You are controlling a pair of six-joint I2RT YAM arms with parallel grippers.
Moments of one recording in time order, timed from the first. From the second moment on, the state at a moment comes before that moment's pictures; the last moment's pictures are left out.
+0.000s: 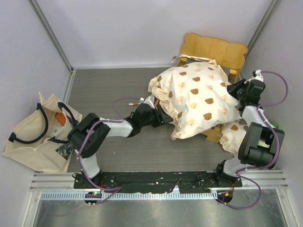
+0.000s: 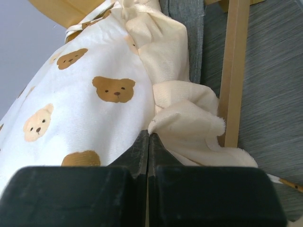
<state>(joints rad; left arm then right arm) -0.75 1.79 0.83 0.53 0.19 -1.01 -0.35 1.51 0.91 0.24 -0.35 0.50</state>
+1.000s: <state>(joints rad) -0.73 1.80 0.79 0.59 0.18 -1.01 -0.38 2.09 1.89 -0.03 -0.33 0.05</state>
